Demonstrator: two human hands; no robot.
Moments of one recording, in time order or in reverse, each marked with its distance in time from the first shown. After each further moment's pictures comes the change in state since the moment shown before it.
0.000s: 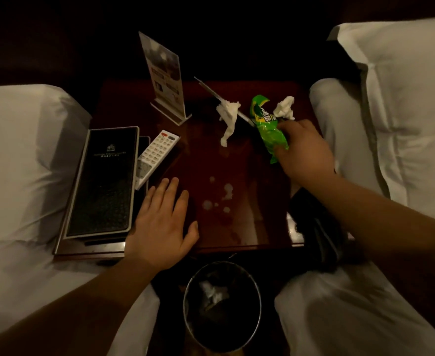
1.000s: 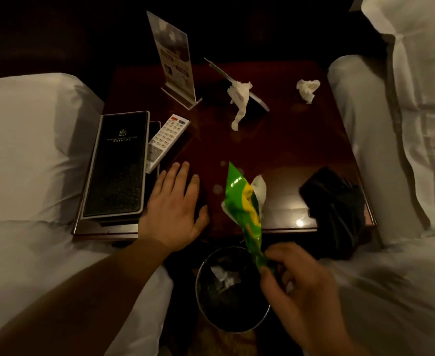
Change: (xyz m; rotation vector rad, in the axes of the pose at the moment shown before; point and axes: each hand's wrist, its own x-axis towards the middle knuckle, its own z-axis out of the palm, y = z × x) left_hand 0.000 0.005 -0.007 0.081 -0.057 -0.012; right_hand -0.229 -0.028 0.020 0.601 0.027 -0.126
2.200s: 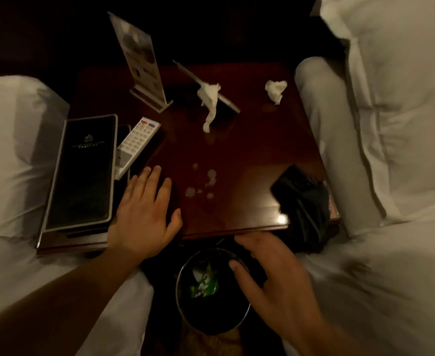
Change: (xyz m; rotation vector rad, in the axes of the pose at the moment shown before) left_hand 0.001 0.005 -0.011 -0.048 -0.023 -0.008; right_hand 0.009 0.019 -0.010 -0.167 -0.091 -0.048
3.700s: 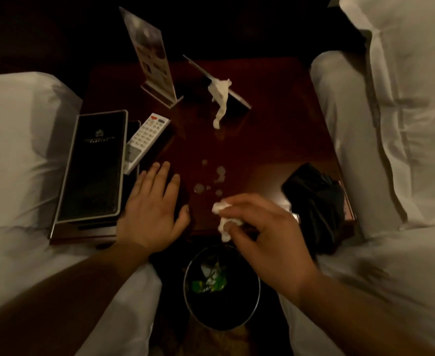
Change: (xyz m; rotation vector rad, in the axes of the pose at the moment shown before) left_hand -0.004 -0.002 0.007 0.038 0.018 -0.010; right_hand 0.055 -0.026 -0.007 0.283 -0.087 -0.050
